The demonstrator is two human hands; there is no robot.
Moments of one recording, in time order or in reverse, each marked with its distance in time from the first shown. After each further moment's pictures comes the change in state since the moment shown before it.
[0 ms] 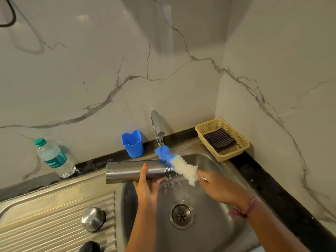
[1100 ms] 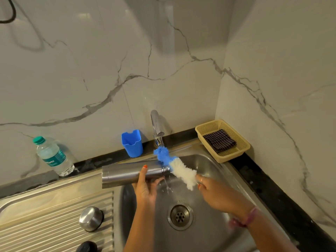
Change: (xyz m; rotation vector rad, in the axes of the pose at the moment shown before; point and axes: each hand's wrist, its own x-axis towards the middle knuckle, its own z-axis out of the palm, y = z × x) left_hand 0.008 -0.002 -0.003 -0.011 0.023 -0.011; right_hand -0.008 -0.004 0.009 -0.023 -0.010 0.008
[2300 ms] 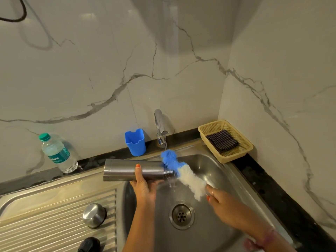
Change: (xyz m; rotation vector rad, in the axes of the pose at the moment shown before) left_hand 0.003 0.002 -0.006 0.050 -0.013 0.106; right_hand -0.022 0.018 0.020 0.107 -0.016 0.098
